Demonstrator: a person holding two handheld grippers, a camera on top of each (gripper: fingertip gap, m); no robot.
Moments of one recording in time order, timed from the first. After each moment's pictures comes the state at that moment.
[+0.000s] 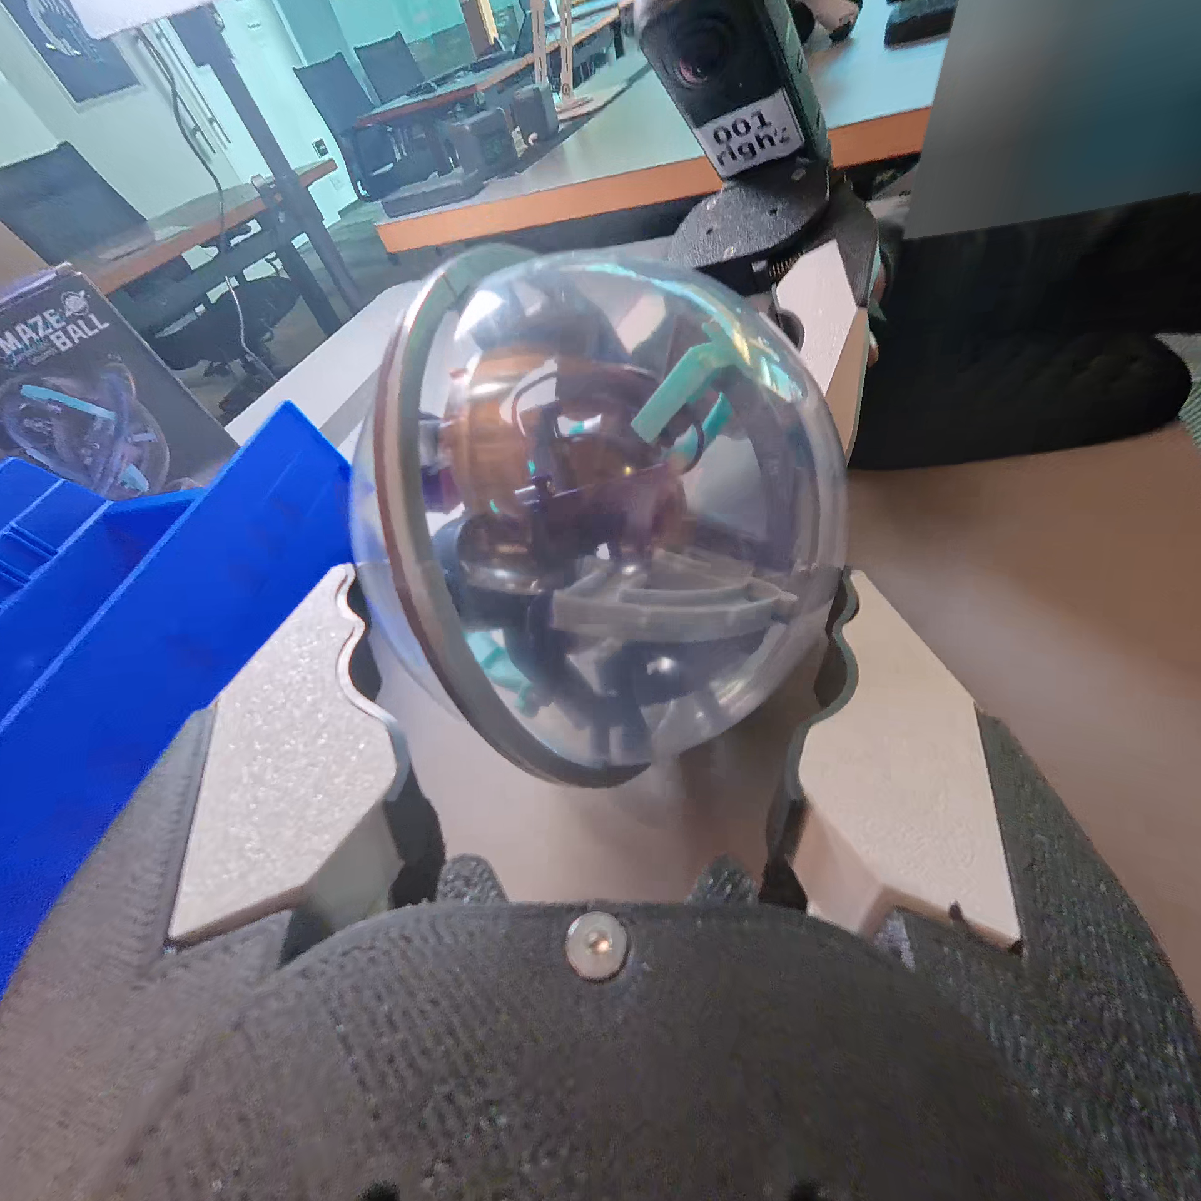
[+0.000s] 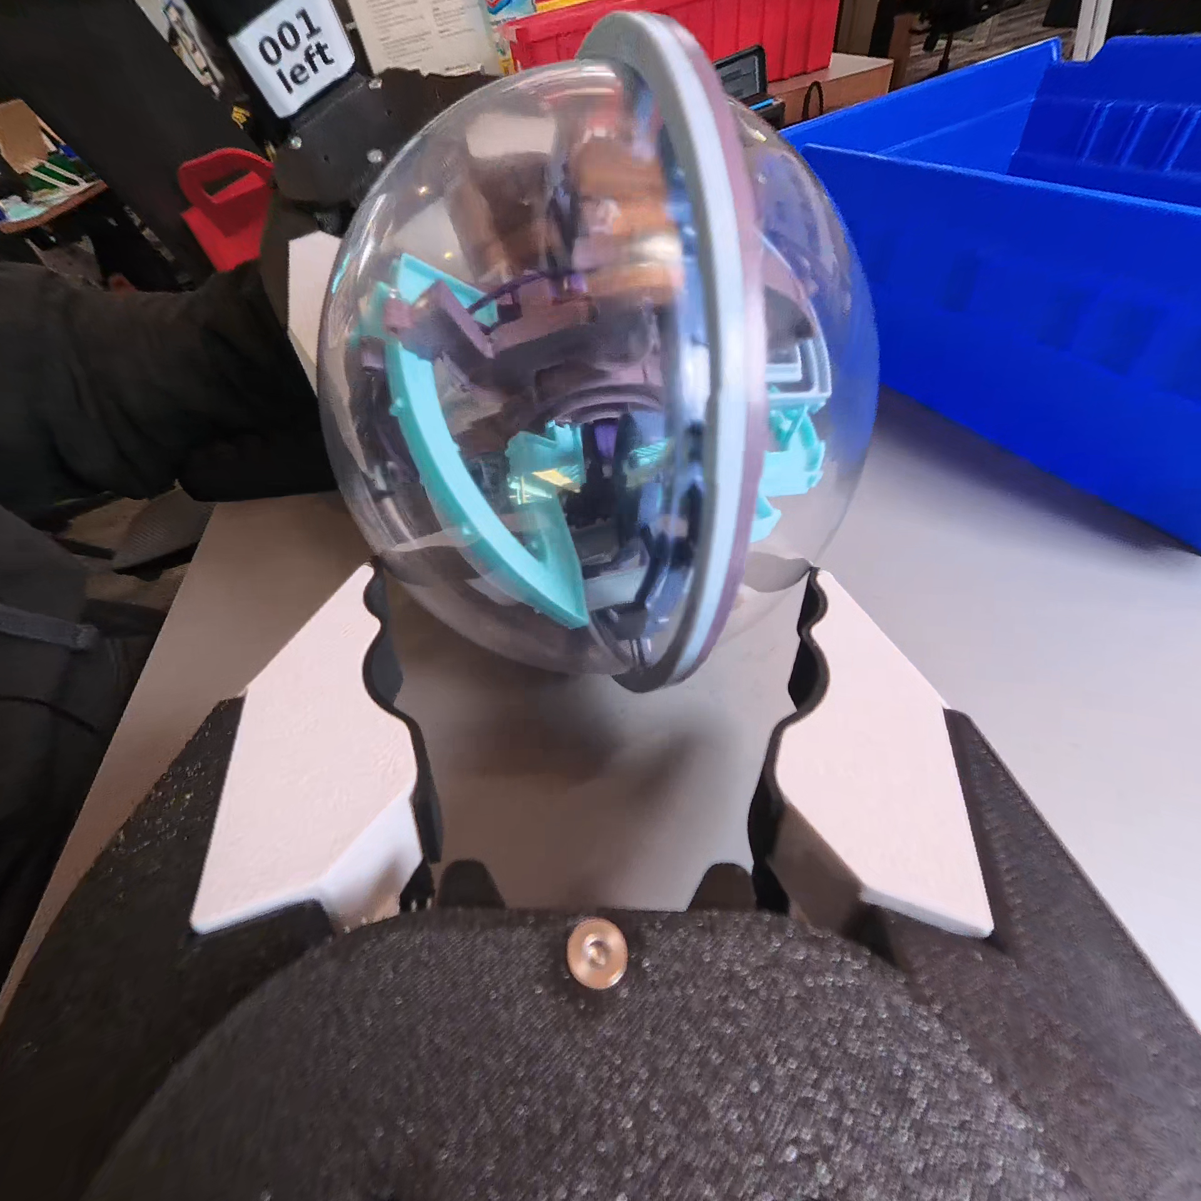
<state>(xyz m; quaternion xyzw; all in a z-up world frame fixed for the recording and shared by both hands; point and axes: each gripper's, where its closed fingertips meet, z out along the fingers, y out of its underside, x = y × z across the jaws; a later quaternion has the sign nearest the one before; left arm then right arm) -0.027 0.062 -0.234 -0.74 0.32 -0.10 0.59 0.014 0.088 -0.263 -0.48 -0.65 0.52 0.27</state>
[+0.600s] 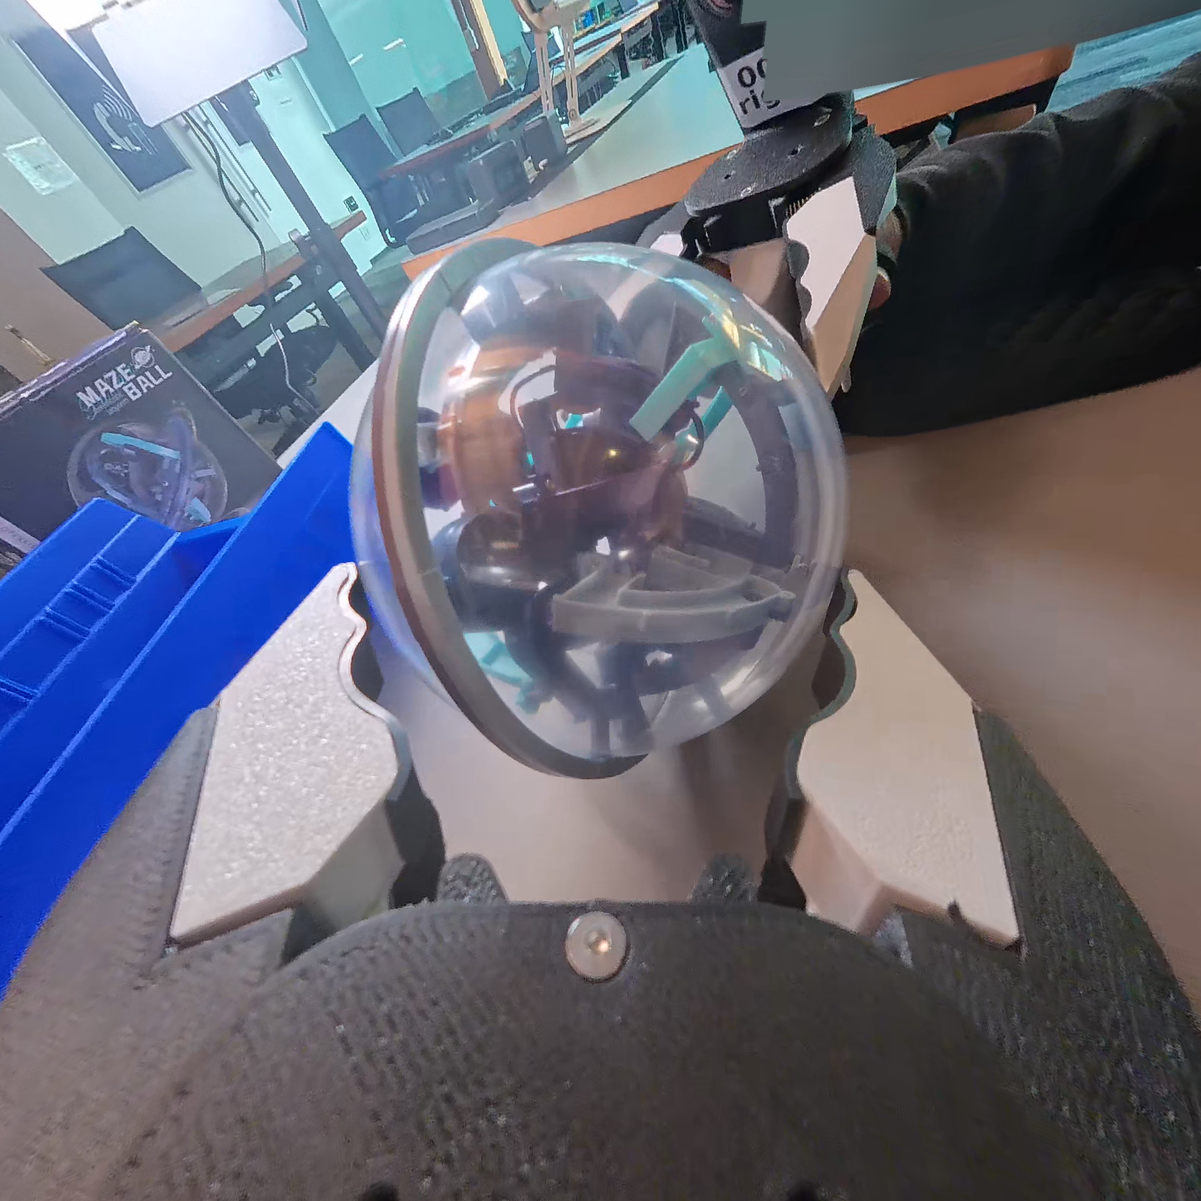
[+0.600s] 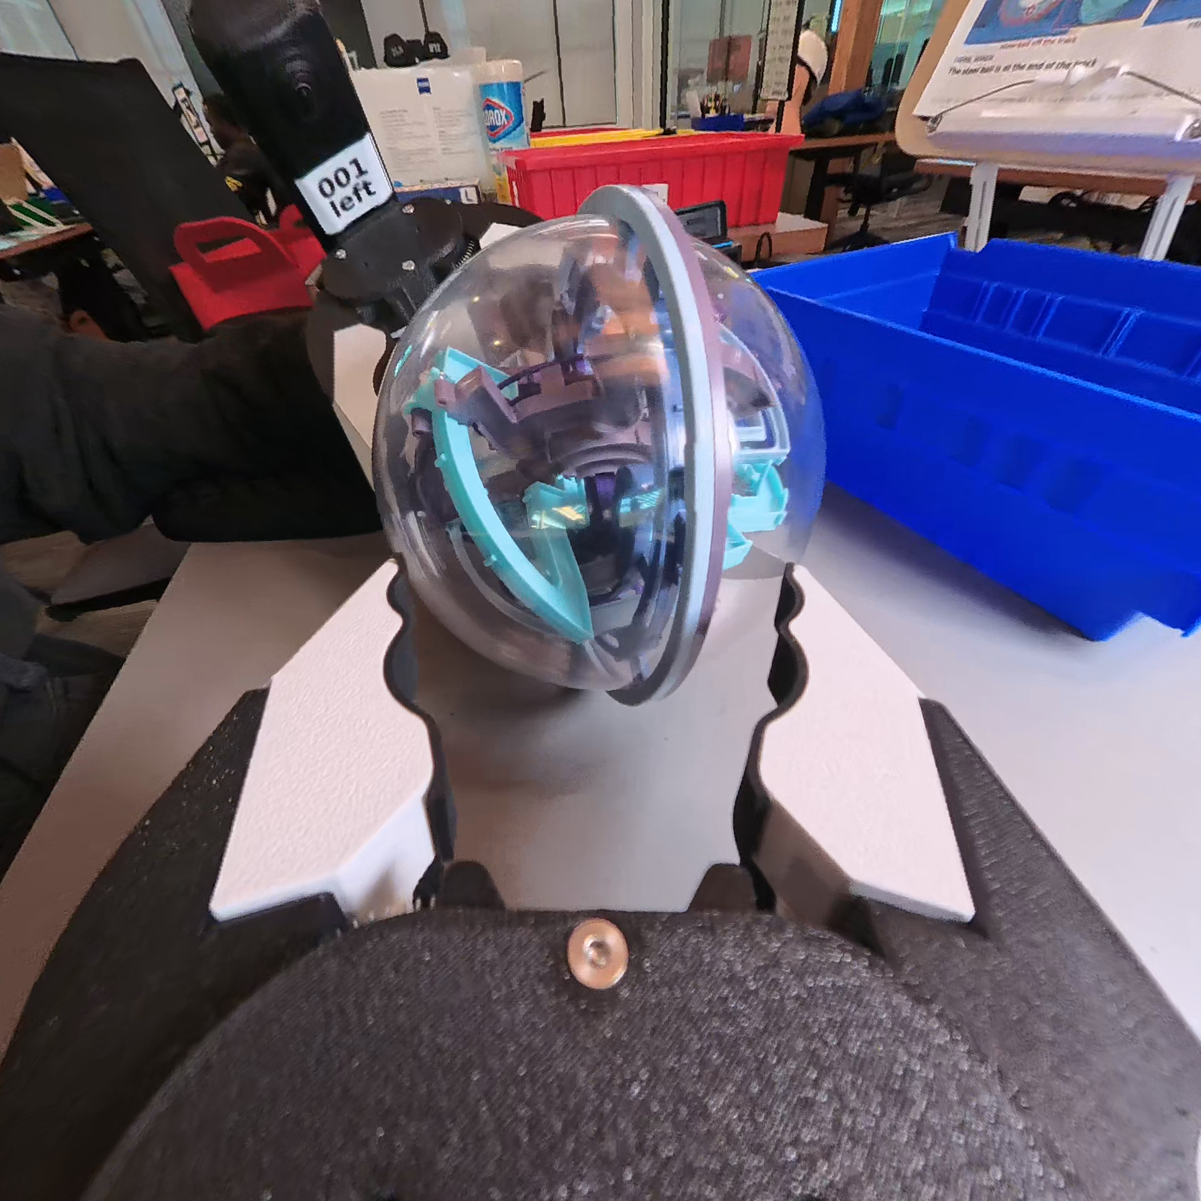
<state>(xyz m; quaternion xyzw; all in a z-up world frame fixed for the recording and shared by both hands) -0.037 0.054 -0.234 -0.72 0.34 -0.06 0.61 0.014 0.090 -0.238 -0.44 -0.63 0.54 0.34</state>
